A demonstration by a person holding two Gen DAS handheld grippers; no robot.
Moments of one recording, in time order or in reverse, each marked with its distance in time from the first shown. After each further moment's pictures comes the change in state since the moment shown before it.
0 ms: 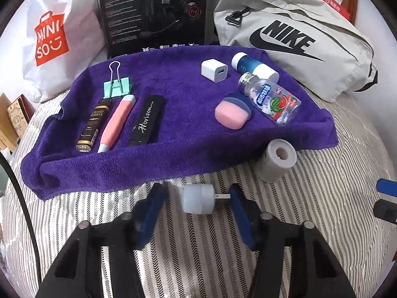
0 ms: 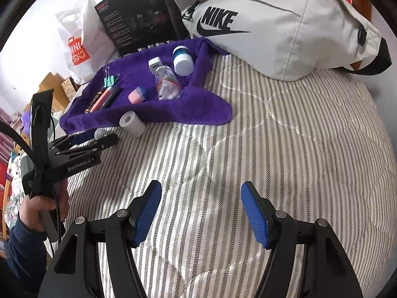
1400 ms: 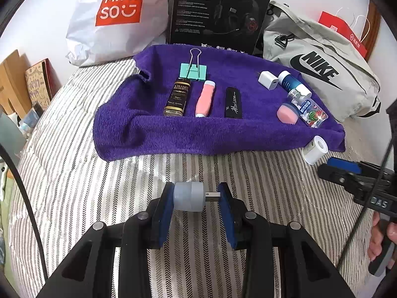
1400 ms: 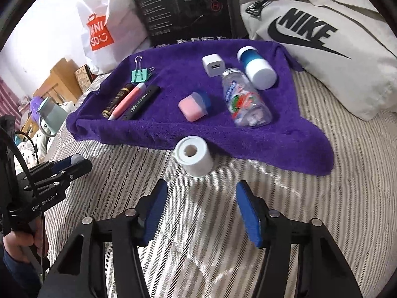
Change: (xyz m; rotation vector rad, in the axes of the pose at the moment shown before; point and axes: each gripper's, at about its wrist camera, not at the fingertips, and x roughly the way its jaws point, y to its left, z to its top) left arm -0.029 0.098 -0.037 -0.161 -0.009 -0.036; right arm 0.075 0.096 0.045 -0.123 -0.014 0.058
